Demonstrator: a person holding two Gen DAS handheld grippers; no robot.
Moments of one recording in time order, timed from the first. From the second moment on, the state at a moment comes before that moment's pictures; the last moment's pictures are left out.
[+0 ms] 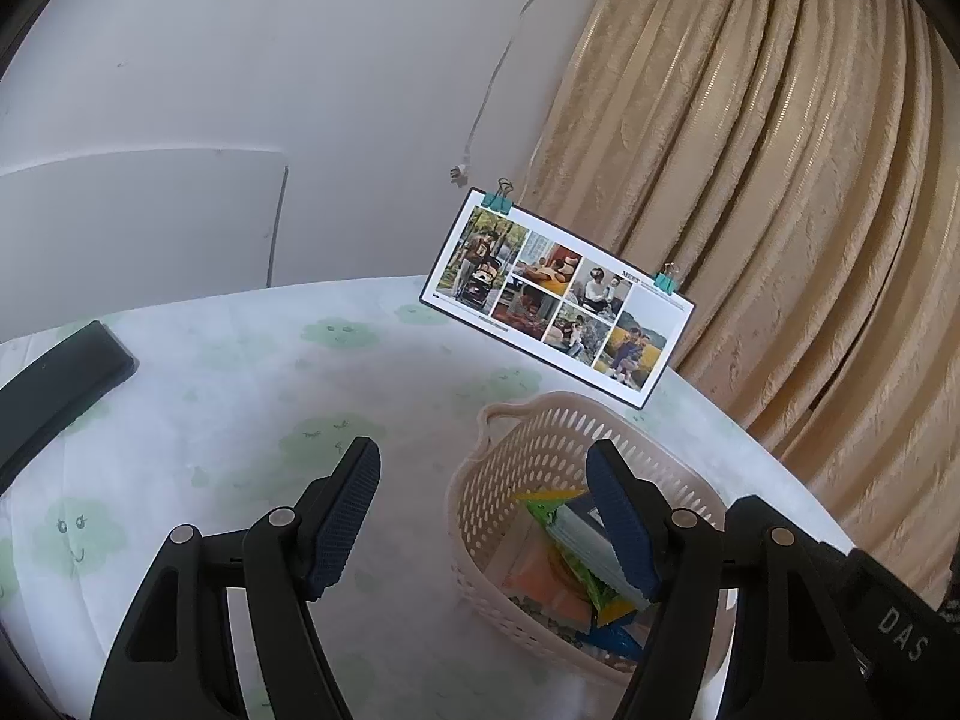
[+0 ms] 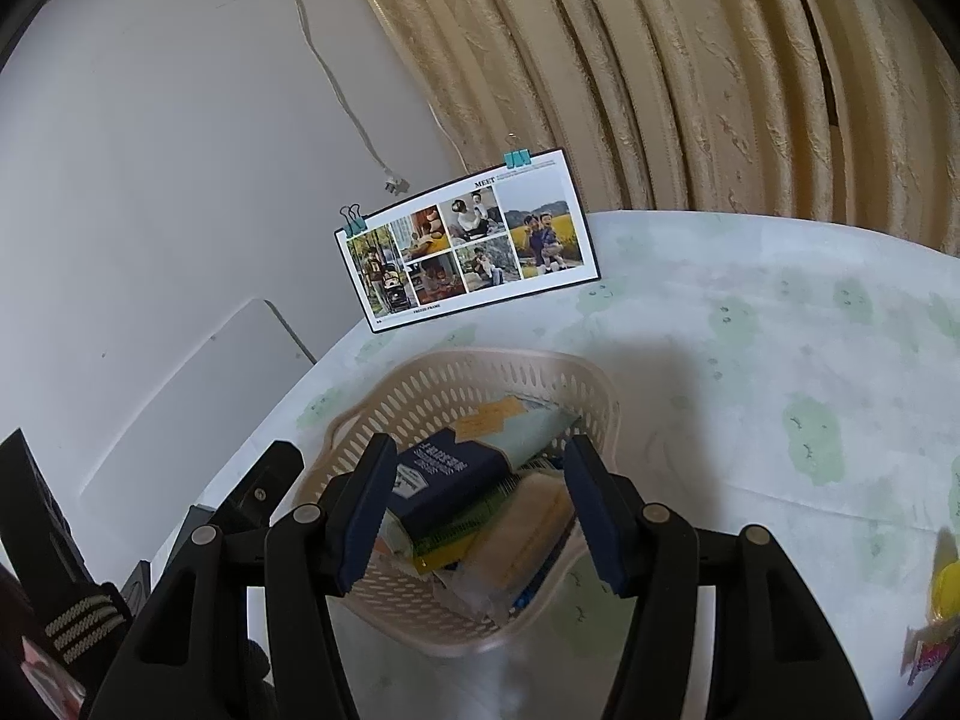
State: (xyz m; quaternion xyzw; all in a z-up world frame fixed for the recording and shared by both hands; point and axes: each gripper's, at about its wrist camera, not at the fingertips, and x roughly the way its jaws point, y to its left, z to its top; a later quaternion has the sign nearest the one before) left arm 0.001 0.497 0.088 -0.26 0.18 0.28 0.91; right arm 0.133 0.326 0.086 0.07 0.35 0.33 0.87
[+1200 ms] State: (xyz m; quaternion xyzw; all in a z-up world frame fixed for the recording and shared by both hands) left arm 0.009 0.466 0.093 -0.19 0.18 0.26 0.93; right arm 0.093 0.200 0.063 0.02 0.32 0.18 0.93
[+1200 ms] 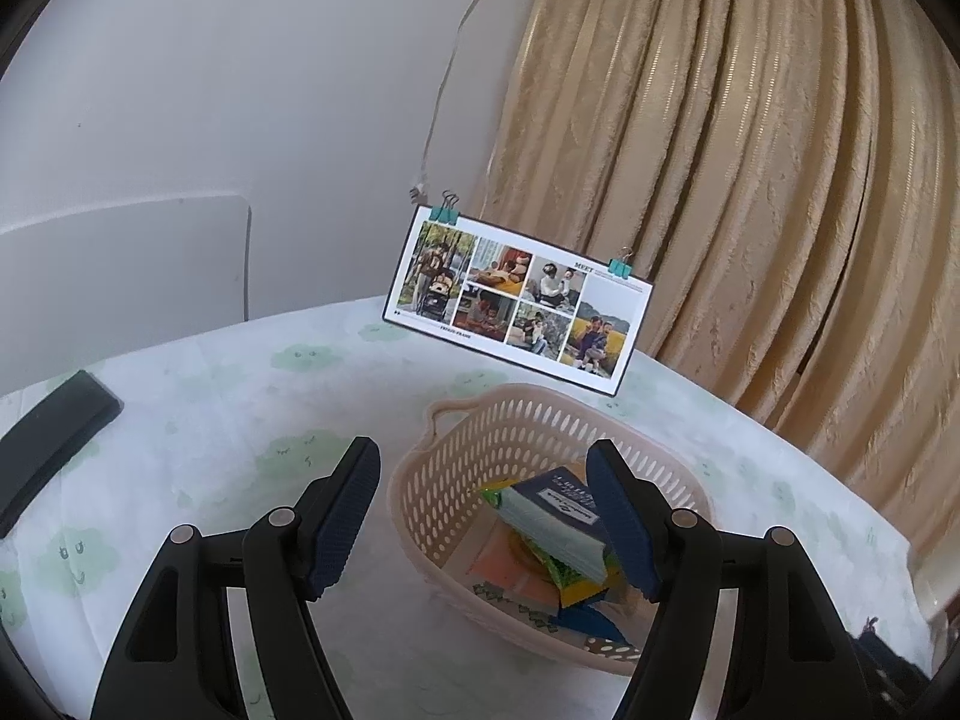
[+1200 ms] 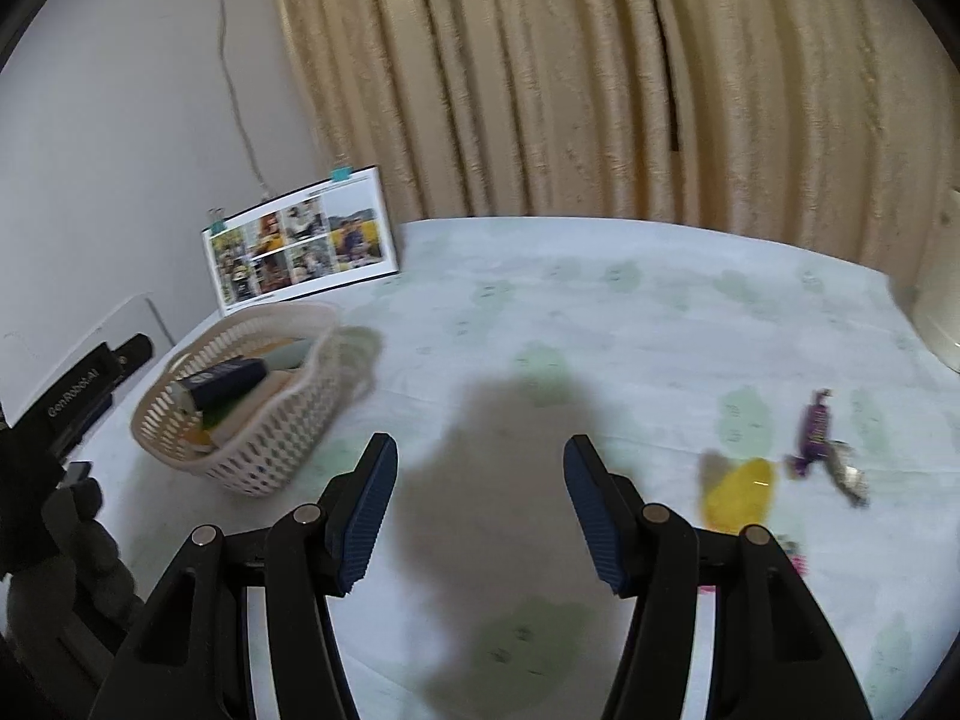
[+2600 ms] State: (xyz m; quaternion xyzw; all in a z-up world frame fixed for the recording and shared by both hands) left arm 0.010 0.336 0.103 -0.01 0.16 0.10 0.98; right arm 0.147 0.024 0.018 0.04 0.40 0.03 0.91
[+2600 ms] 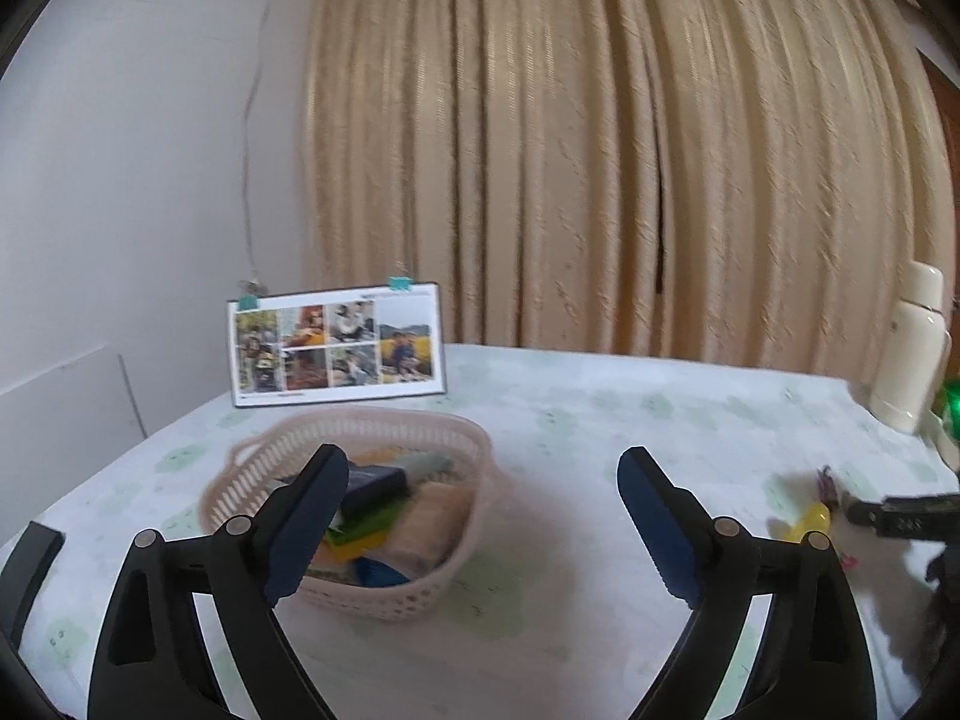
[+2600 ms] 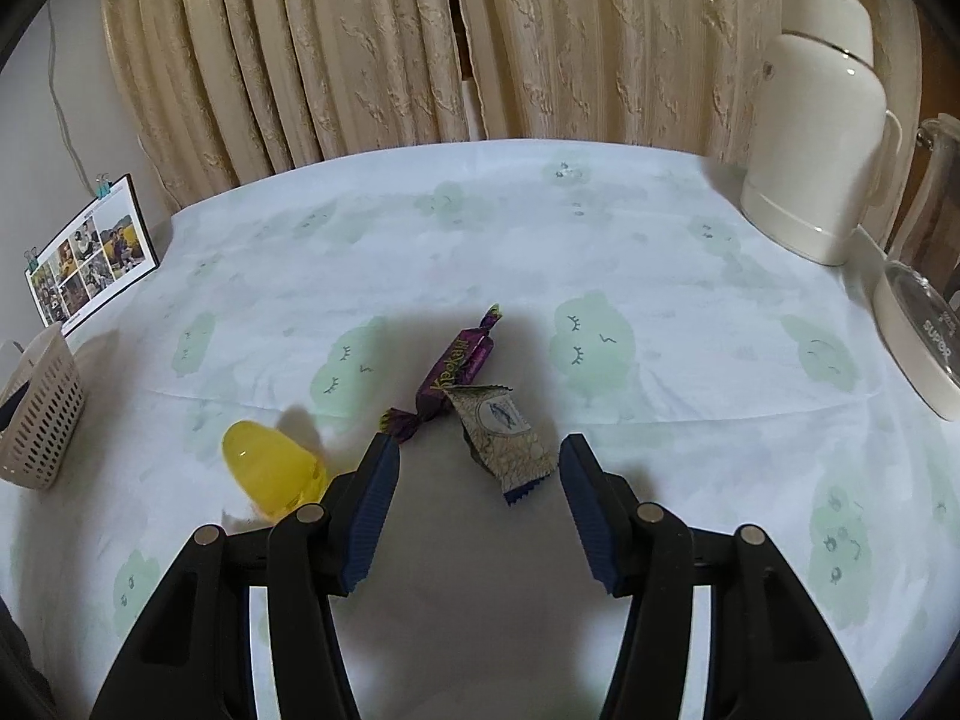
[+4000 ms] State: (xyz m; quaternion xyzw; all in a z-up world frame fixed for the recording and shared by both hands) left arm 0.051 0.287 0.068 0.02 0.28 -0.02 0.96; right arm 0.154 0.021 0.013 0.04 0.41 0.02 0.91
